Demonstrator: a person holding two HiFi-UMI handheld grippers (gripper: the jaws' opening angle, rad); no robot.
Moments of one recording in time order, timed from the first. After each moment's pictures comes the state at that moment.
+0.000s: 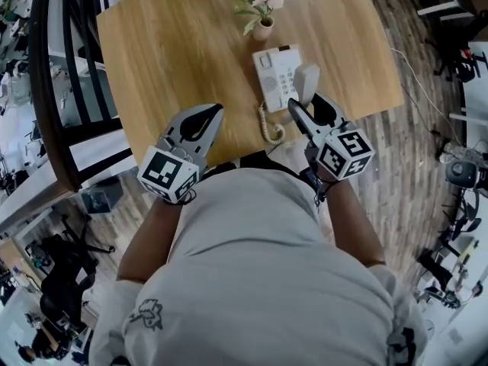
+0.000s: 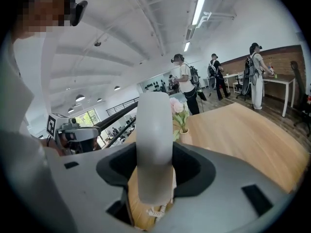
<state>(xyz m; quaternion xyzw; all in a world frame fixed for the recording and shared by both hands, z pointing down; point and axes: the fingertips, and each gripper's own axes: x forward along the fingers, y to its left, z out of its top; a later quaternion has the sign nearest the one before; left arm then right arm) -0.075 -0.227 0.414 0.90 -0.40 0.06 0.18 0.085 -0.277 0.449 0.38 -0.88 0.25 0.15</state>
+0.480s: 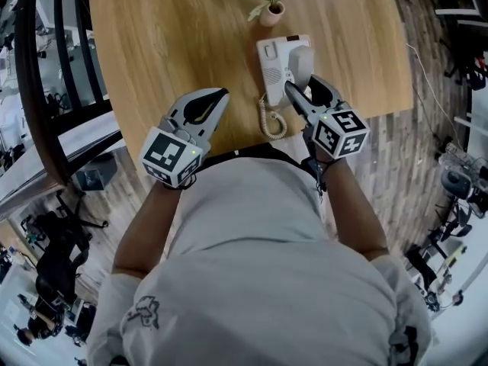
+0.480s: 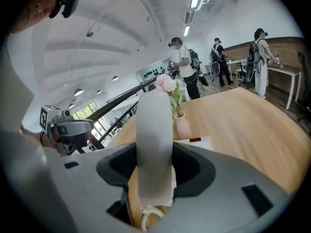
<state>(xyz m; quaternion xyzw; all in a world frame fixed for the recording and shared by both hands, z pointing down) -0.062 -0.266 0.464 0.88 -0.40 0.09 0.22 0.080 -0.324 0.525 0.35 -0.86 0.29 0.21</state>
